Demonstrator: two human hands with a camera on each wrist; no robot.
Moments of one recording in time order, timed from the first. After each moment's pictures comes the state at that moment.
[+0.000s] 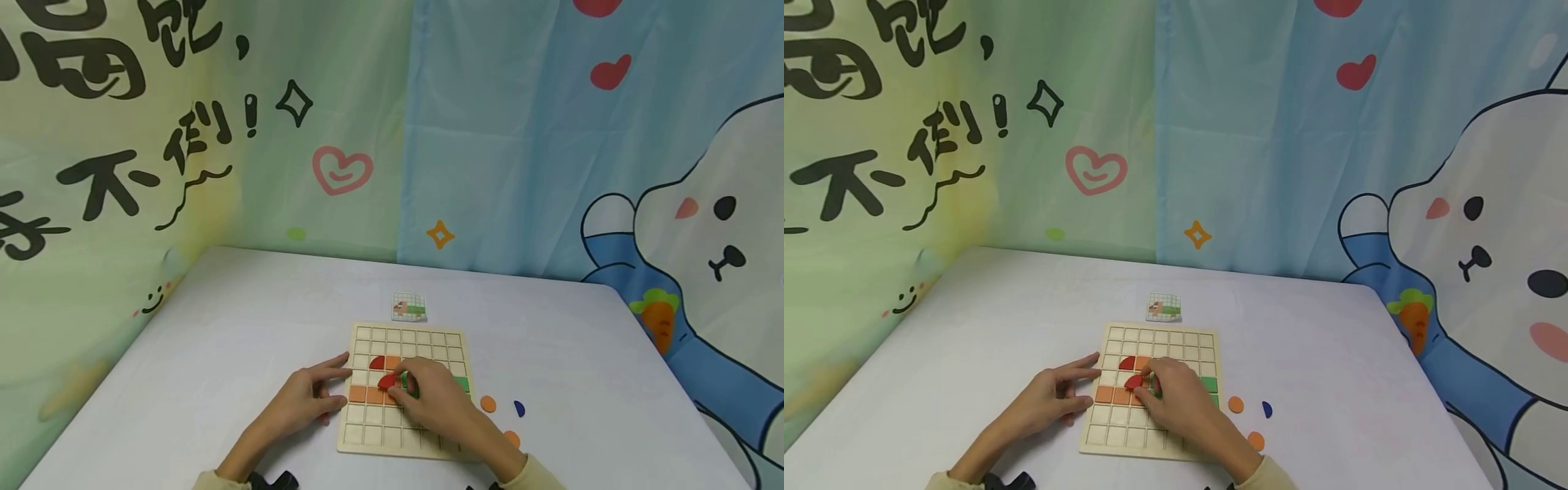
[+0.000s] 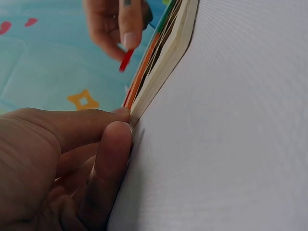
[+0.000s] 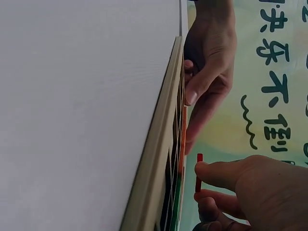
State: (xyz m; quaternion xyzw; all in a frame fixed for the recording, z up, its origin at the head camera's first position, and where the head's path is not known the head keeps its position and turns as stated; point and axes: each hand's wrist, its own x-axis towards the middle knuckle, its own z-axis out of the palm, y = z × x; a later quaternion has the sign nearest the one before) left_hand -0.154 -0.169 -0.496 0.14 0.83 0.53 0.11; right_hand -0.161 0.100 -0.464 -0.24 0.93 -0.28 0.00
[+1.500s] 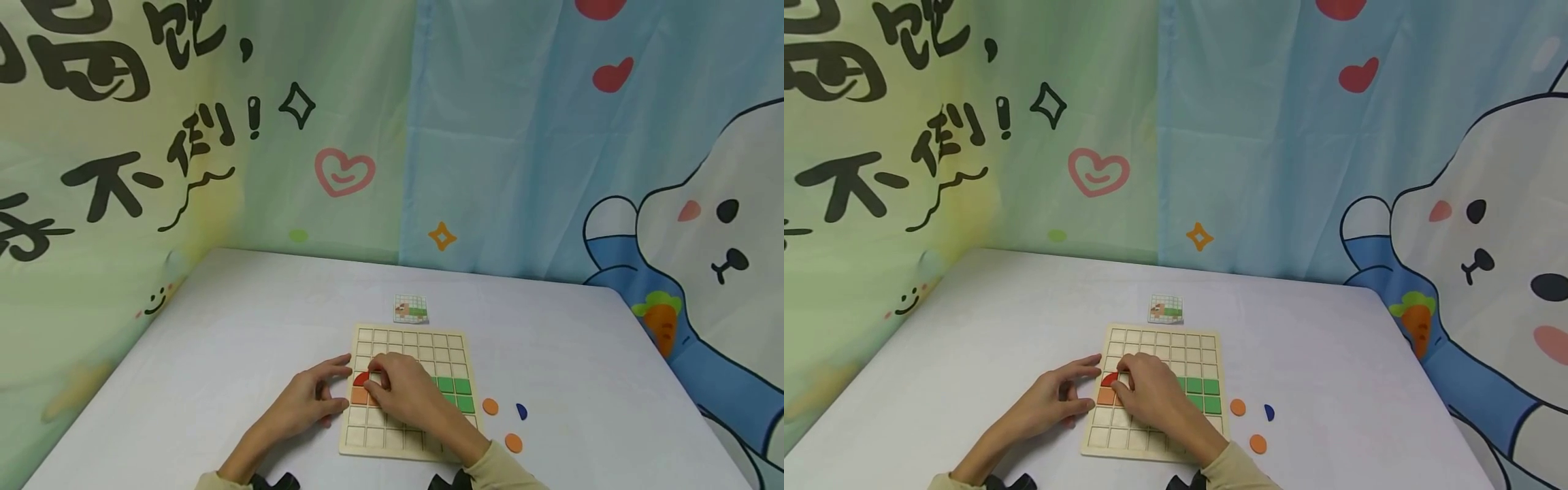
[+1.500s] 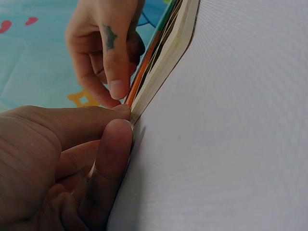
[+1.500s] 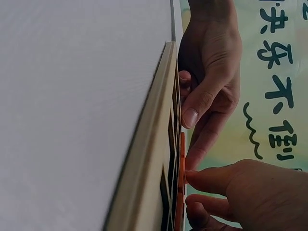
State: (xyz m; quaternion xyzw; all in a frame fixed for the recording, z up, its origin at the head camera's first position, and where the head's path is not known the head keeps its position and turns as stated) left_hand -0.153 -0.171 -0.494 0.15 0.81 0.55 0.12; right_hand -0.179 0.057 -0.470 -0.26 0.93 -0.28 0.03
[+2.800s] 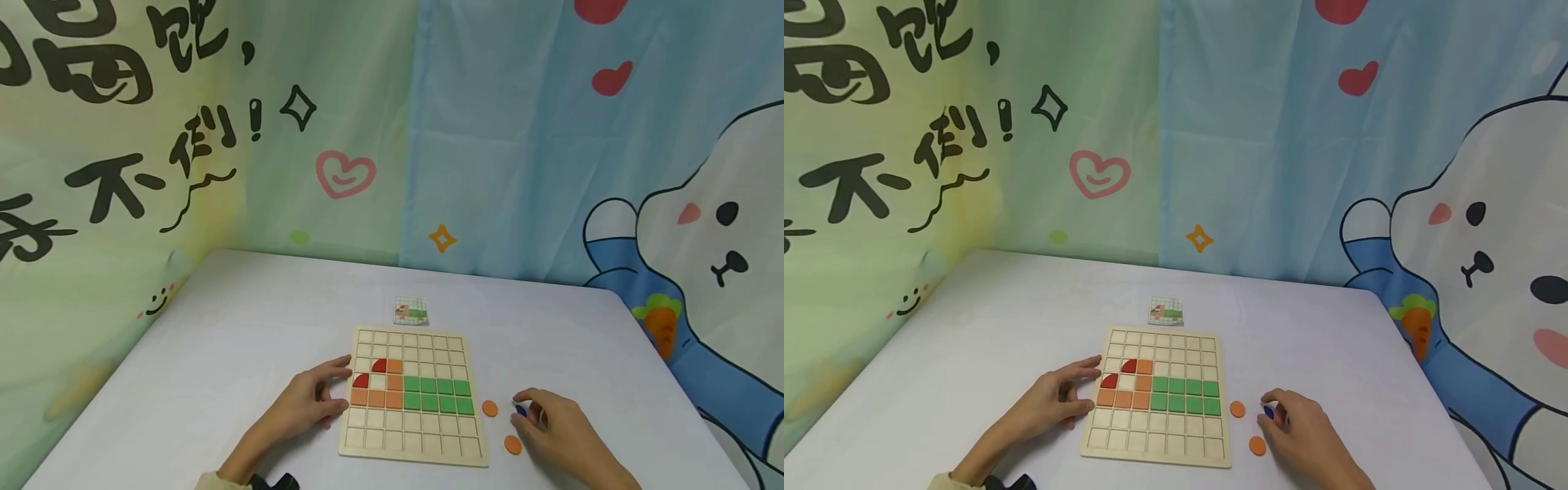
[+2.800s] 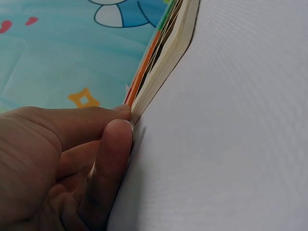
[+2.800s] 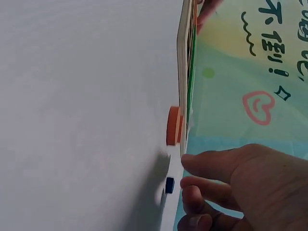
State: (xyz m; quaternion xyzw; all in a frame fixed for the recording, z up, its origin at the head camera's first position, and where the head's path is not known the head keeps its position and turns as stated) left_hand -0.152 -0.171 -0.494 0.14 0.81 0.55 0.12; right_hand -0.127 0.252 -0.463 -0.03 0.98 -0.21 0.05
